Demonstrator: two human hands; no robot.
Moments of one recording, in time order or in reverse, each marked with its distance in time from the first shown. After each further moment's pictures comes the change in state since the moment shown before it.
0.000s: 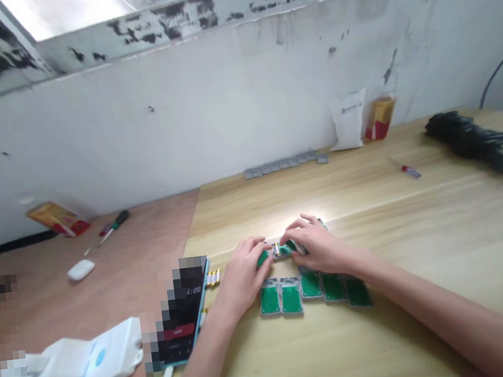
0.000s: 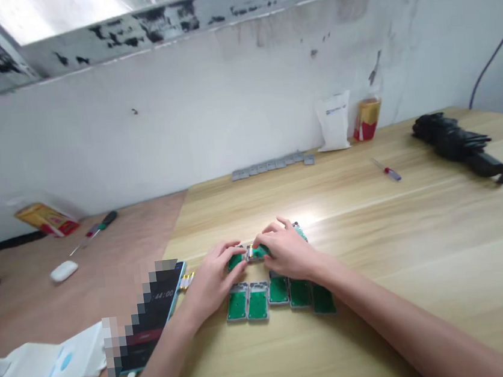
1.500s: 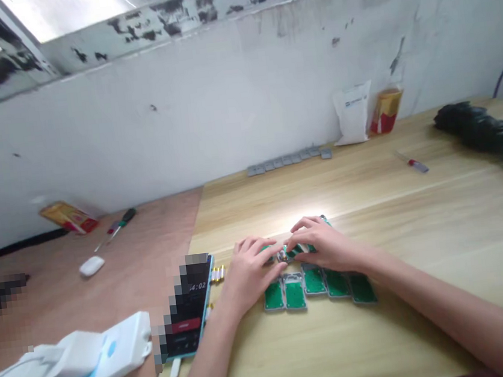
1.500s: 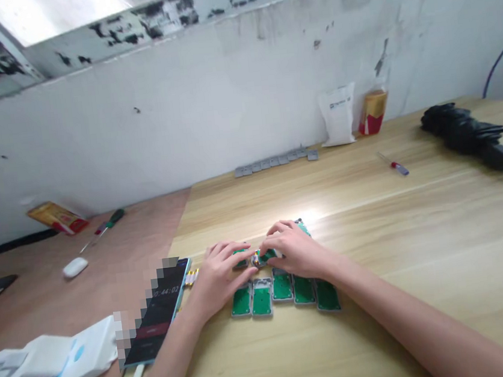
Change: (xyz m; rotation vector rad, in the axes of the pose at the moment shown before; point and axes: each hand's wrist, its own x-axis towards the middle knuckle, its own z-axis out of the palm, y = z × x) left_hand -0.002 0.002 -0.004 0.127 0.031 0.166; right_hand -0.010 0.004 -0.004 0.101 -0.017 -0.071
